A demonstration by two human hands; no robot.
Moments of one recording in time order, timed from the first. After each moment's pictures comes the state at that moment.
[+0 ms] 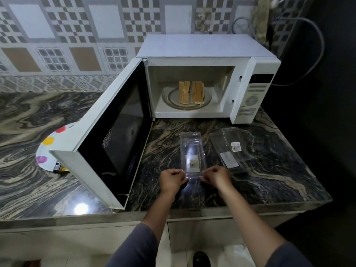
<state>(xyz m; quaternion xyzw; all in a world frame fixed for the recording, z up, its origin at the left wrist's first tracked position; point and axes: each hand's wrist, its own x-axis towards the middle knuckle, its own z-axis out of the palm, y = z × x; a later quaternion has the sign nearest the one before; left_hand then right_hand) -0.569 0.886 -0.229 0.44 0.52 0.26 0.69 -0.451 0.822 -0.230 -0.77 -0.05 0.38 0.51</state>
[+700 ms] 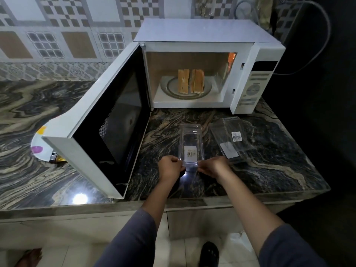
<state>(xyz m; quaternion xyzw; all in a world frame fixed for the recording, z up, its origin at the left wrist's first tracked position) -0.567 0.897 -0.227 0.54 0.55 0.23 0.59 -0.457 0.826 -0.206 -0.73 0.00 0.46 0.50</state>
